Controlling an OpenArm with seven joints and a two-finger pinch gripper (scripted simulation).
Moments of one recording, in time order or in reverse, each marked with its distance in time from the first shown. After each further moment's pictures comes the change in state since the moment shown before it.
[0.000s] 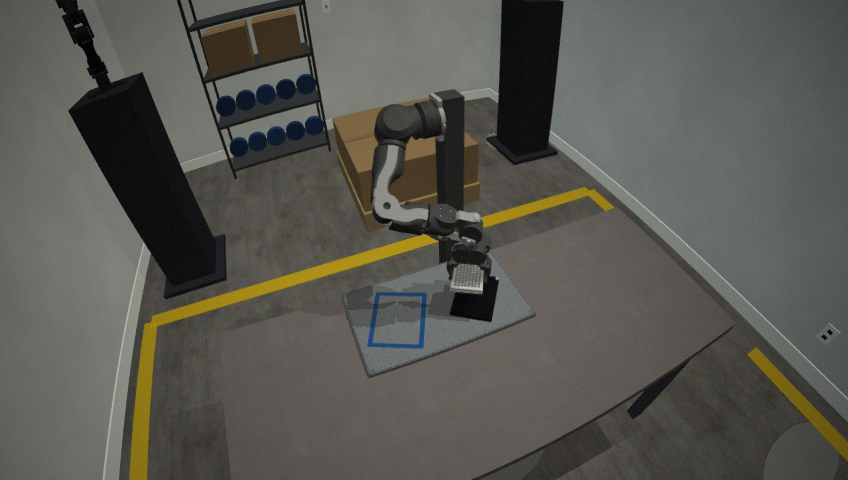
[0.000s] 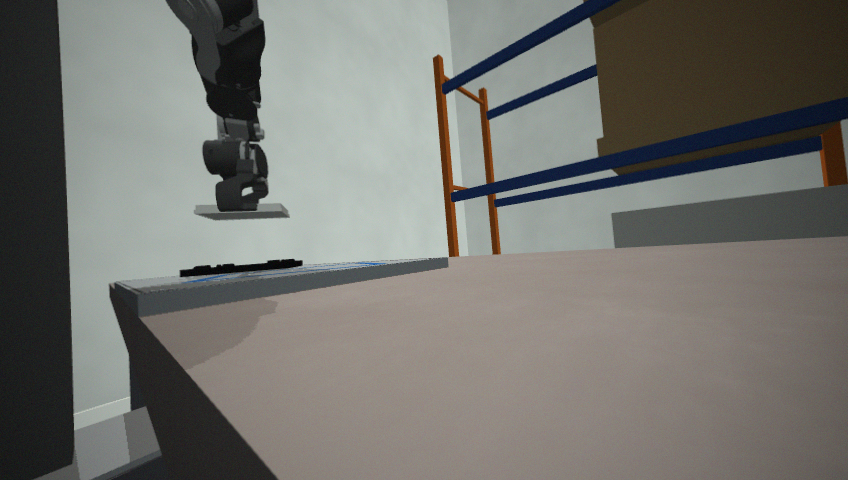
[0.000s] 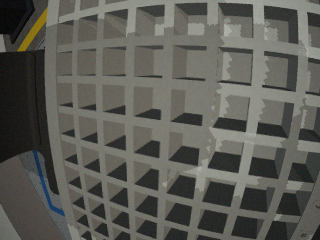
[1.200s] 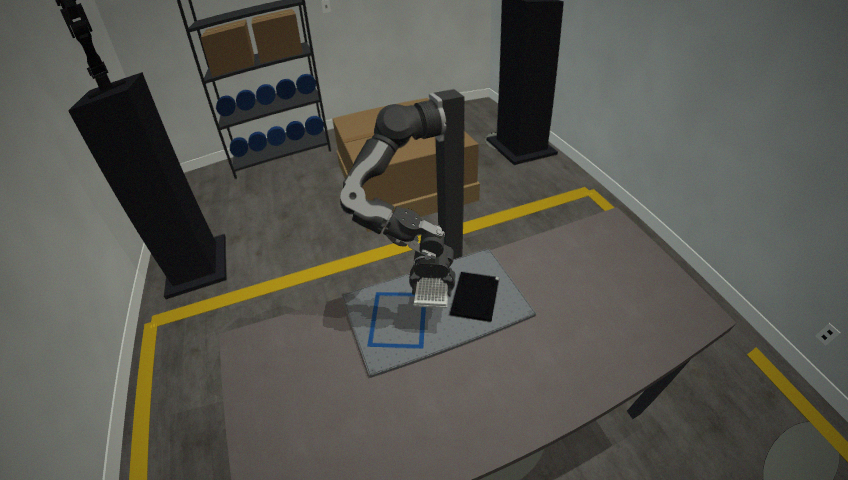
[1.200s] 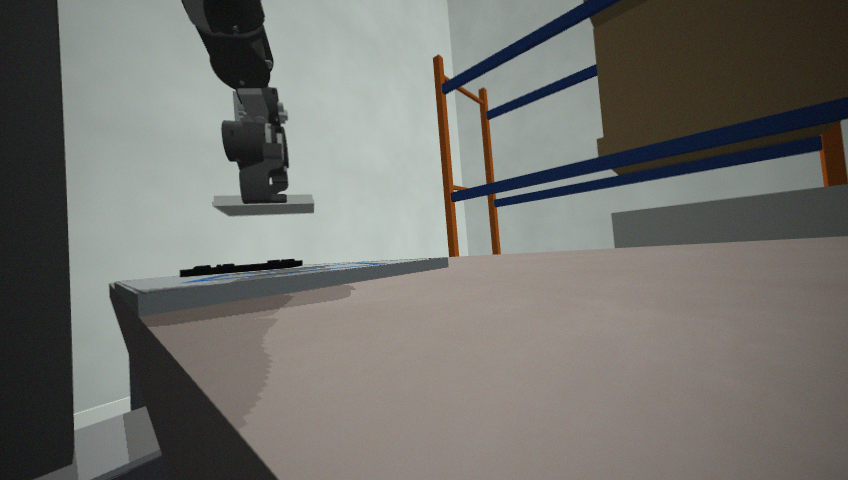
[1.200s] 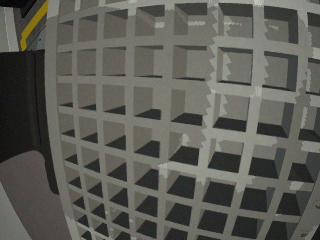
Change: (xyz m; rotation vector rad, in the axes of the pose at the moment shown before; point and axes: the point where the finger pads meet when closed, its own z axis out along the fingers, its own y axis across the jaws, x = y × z) arm -0.056 -0.092 0.007 0.021 -0.019 -0.084
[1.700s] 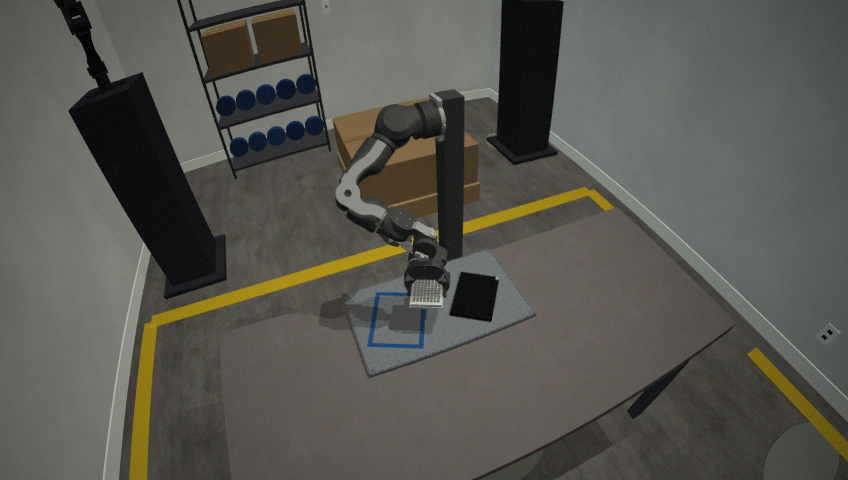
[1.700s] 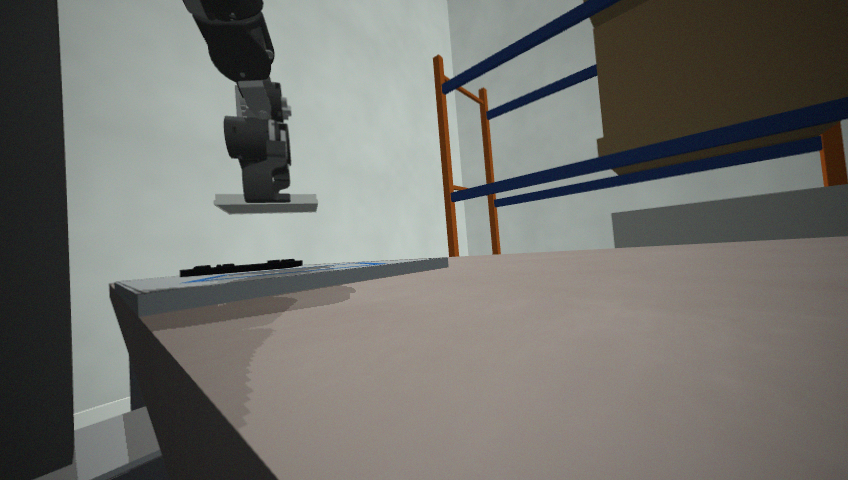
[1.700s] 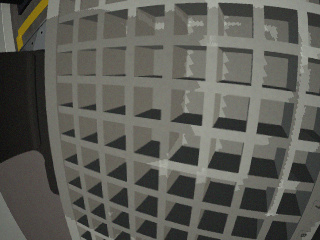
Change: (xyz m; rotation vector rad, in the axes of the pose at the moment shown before) arm -0.004 -0.013 0.001 -0.025 0.010 -0.019
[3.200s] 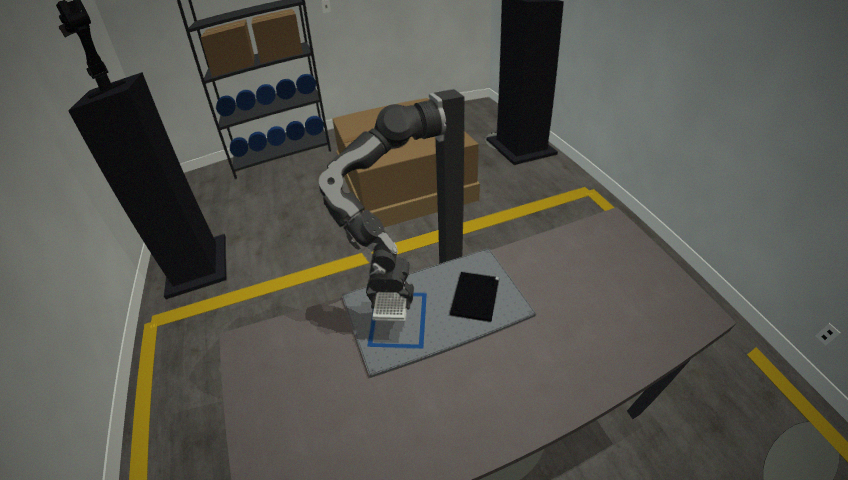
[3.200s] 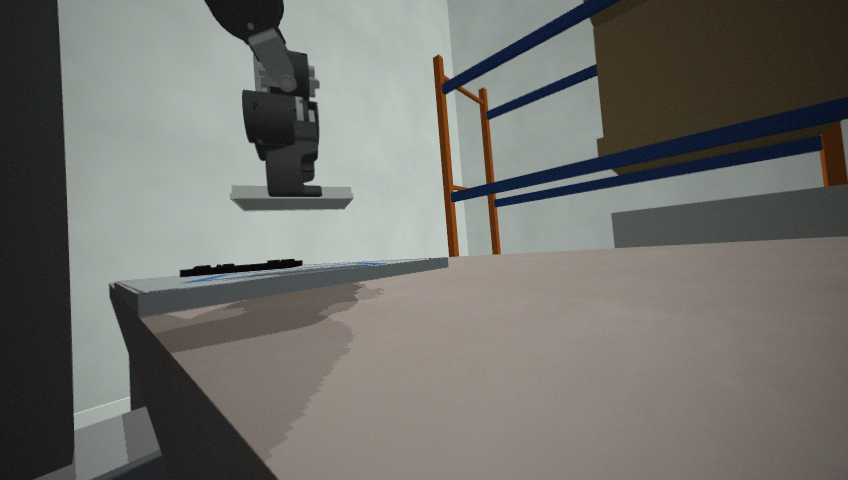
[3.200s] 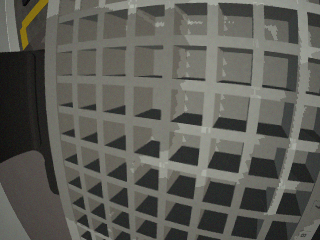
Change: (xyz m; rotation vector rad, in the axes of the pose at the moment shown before) arm -0.036 -0.094 0.012 -0.003 0.003 -0.013
